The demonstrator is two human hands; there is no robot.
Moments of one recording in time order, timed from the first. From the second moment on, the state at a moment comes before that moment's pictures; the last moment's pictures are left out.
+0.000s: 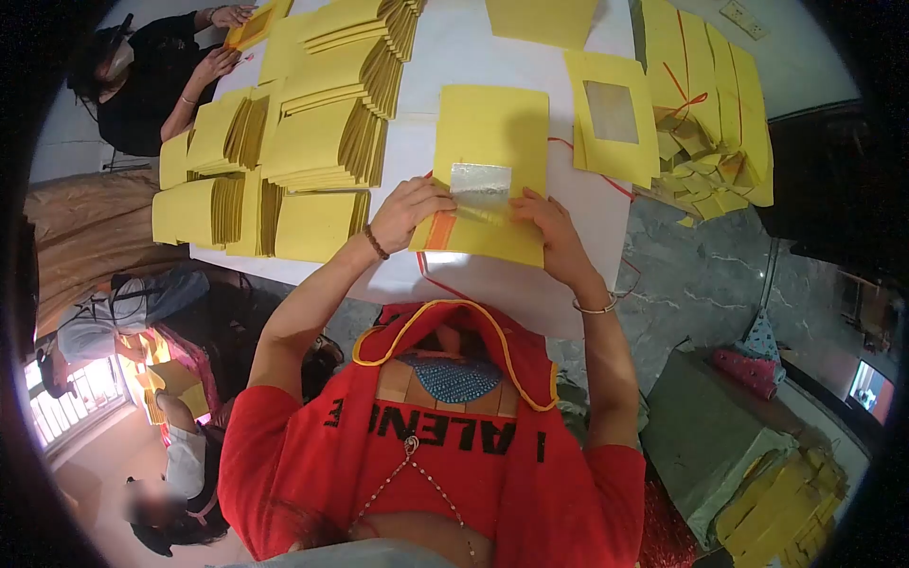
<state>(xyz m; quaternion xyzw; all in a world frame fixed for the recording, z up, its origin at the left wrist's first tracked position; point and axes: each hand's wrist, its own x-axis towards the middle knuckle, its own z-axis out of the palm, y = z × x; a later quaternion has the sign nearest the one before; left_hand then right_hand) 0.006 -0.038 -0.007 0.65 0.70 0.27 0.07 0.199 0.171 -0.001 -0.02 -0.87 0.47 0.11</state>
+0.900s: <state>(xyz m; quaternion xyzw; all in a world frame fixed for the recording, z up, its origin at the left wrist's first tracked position) 0.009 0.001 -0.031 0.17 0.79 0.53 0.25 0.152 0.167 0.001 -0.35 -0.77 0.51 0.11</state>
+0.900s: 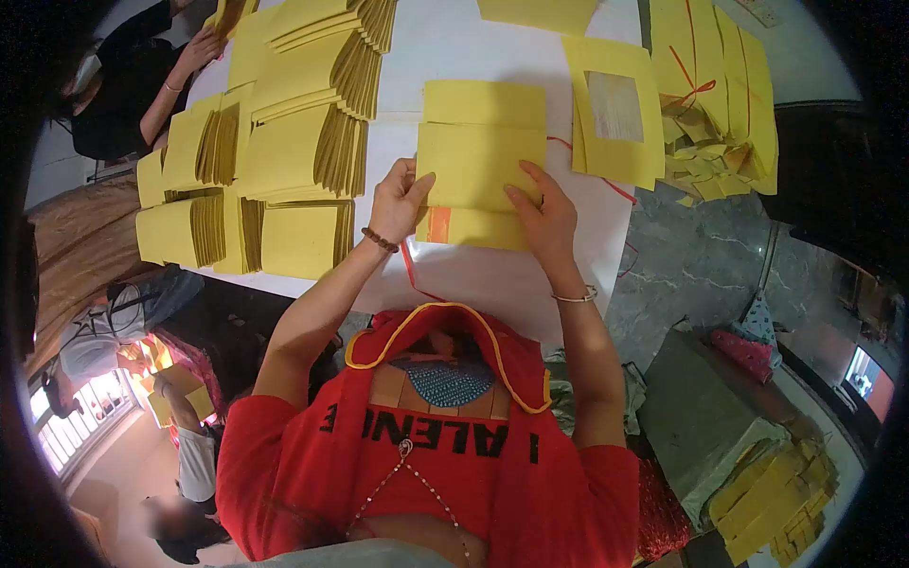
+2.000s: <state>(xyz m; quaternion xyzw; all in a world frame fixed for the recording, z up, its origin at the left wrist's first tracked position) 0.016 0.021 0.008 0.62 0.75 0.23 -0.01 0.141 0.166 -0.006 -0.39 -0.76 0.50 0.14</state>
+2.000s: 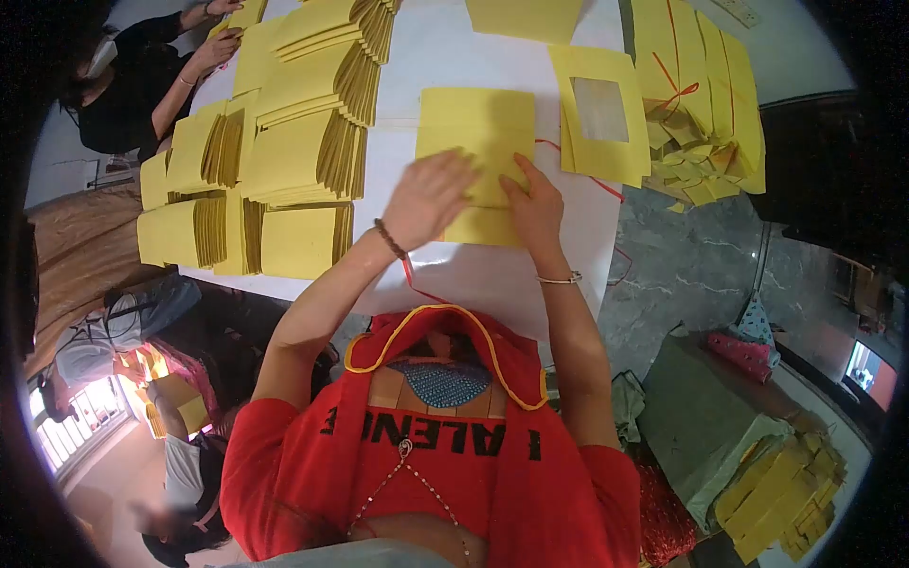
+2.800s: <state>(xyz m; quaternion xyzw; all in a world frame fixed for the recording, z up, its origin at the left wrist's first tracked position) 0.014 0.030 -0.010 0.66 0.70 0.16 0.21 0.117 0.144 -0.015 -0.13 -0.93 0.29 0.18</state>
